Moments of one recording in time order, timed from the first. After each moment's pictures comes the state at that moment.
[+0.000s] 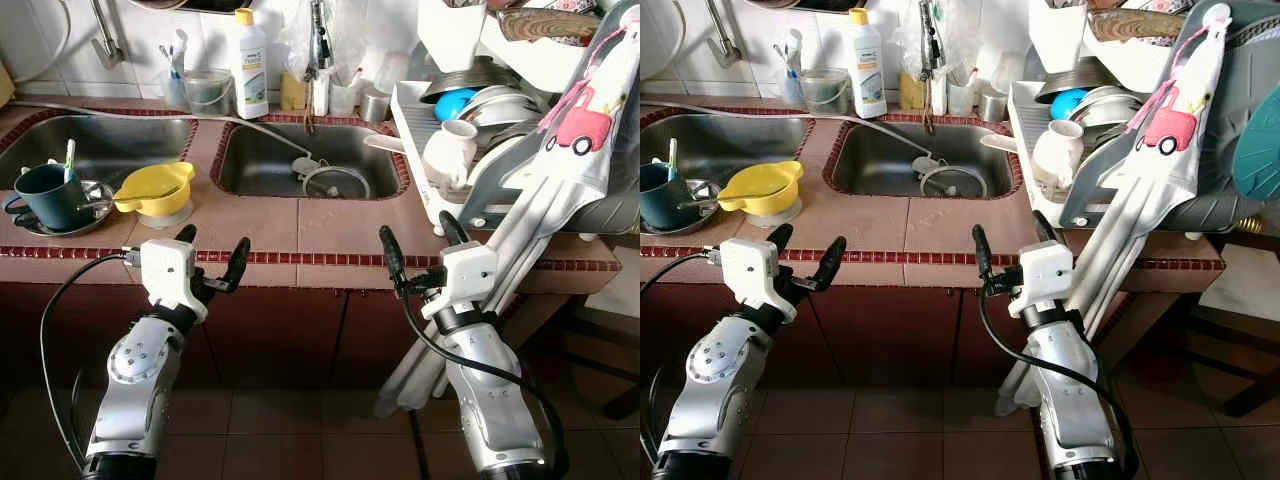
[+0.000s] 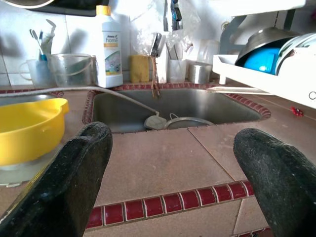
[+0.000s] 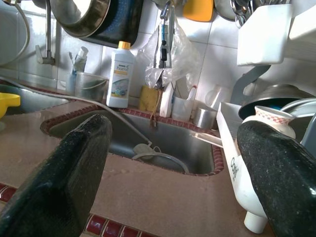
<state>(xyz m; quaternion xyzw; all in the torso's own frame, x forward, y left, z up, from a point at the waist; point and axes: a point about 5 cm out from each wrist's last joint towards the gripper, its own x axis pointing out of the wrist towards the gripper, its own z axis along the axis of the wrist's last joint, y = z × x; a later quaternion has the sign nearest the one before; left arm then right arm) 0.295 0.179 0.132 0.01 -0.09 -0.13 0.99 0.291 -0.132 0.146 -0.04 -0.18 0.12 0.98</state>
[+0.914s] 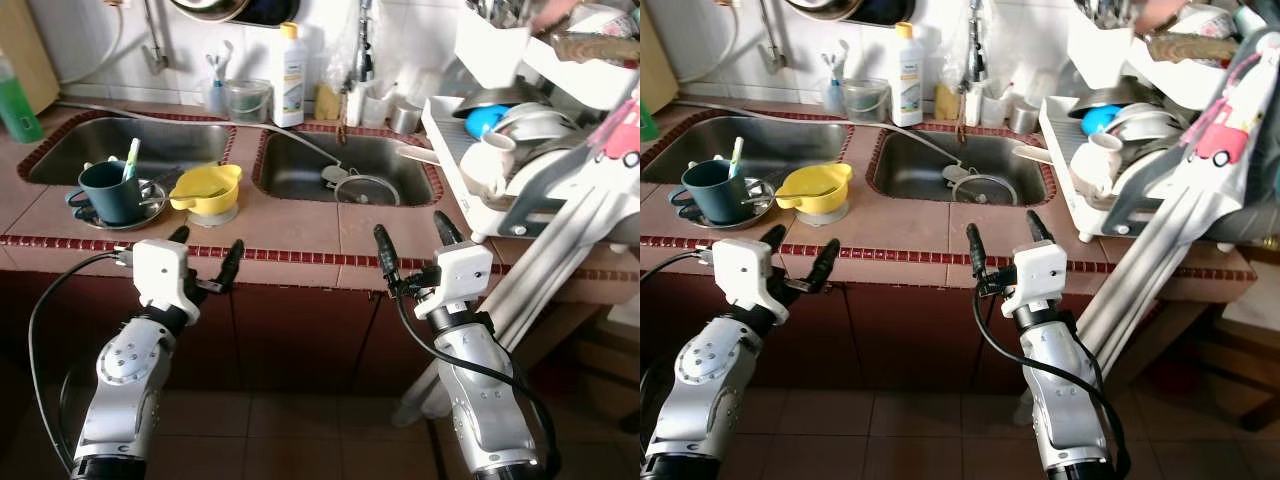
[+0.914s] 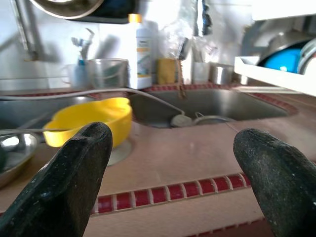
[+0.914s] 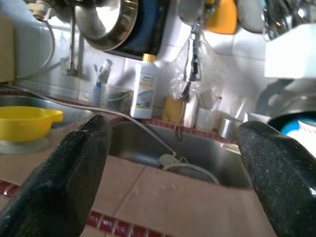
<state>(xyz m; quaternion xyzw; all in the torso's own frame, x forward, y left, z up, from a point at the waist) 0.293 0.185 0.134 0.02 -0.08 -0.13 0.99 0.290 -0.126 0.147 -0.03 -0.18 0.12 0.98</state>
